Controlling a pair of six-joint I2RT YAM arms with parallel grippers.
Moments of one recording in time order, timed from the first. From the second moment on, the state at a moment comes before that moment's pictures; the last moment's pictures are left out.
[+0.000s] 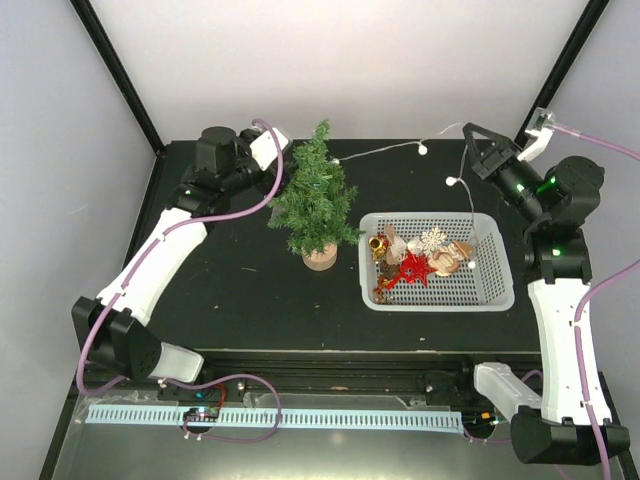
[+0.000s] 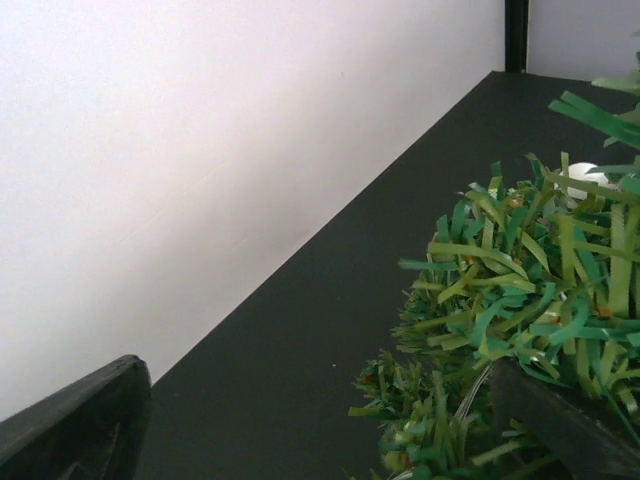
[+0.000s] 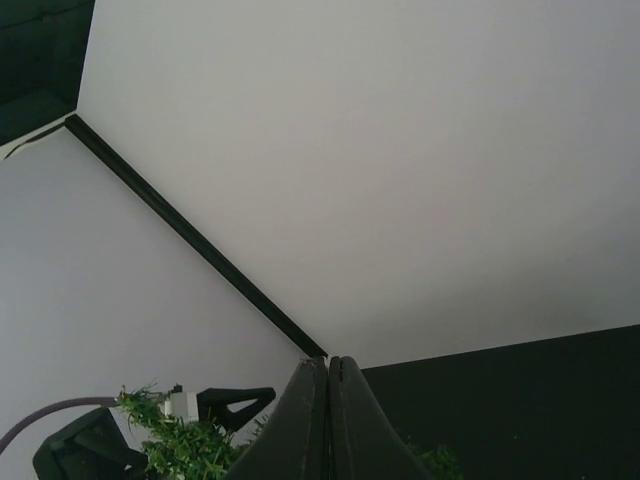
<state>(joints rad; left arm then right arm) -0.34 1.40 1.36 -0.28 0.26 0.42 -0.01 1.00 1.27 -0.11 -0.55 0.83</state>
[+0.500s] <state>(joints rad) -0.34 1.33 1.36 -0.29 0.20 0.43 0.00 0.90 1.19 -0.19 -0.56 0.81</state>
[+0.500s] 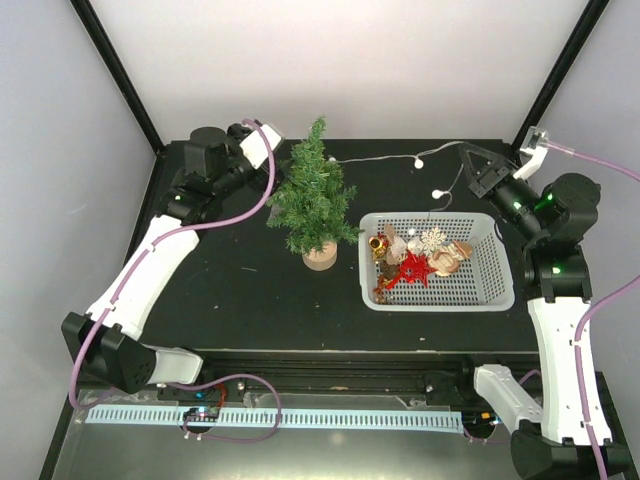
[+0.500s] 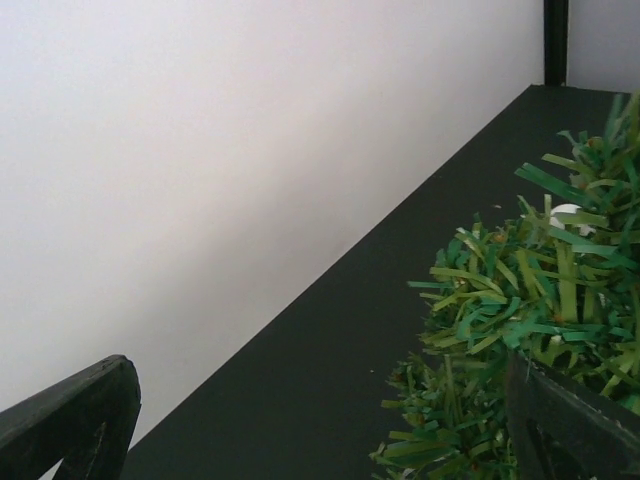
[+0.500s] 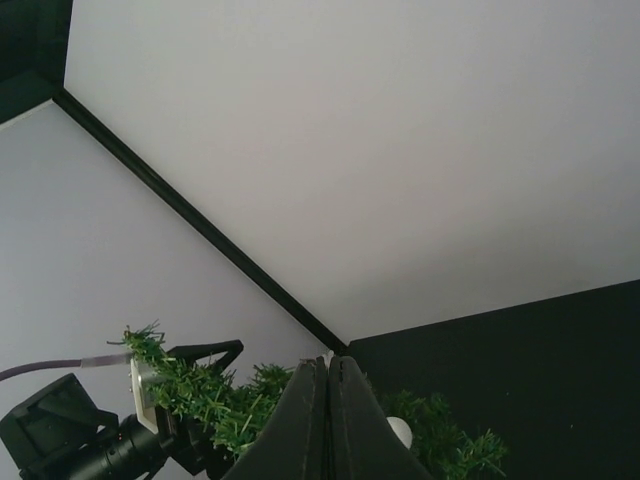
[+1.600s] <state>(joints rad) -0.47 1.01 1.25 -0.49 0.51 0.39 0.66 0.85 1.25 -0.52 -0.14 0.66</state>
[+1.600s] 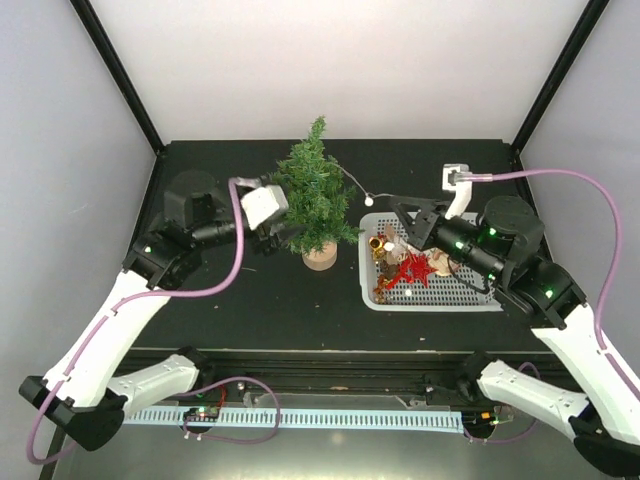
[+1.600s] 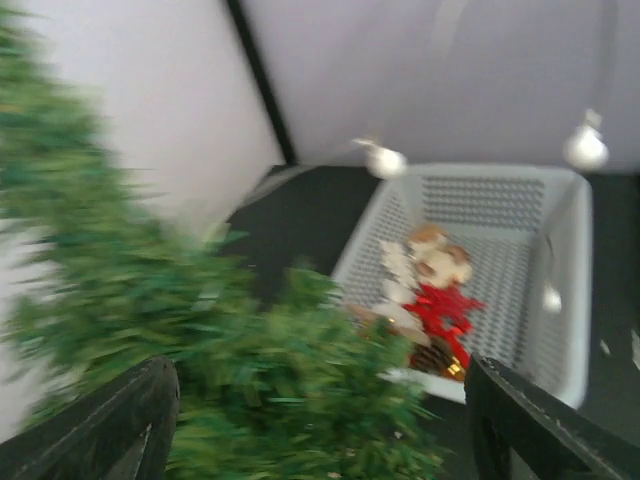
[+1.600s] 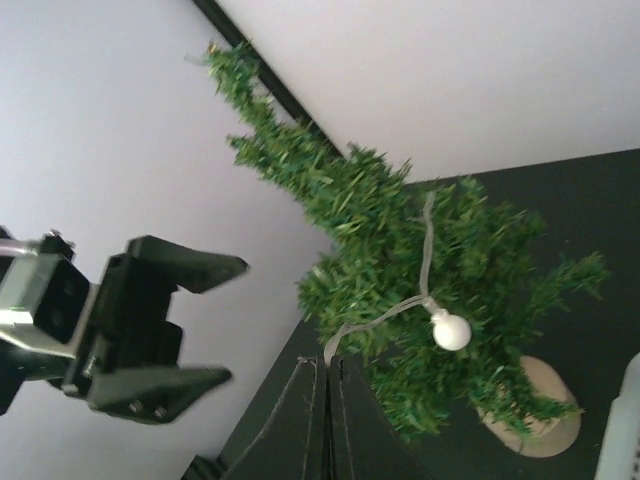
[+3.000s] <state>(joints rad) -0.97 1.38 1.27 -0.42 0.66 0.34 1.00 0.99 1.43 -0.49 0.08 0.68</state>
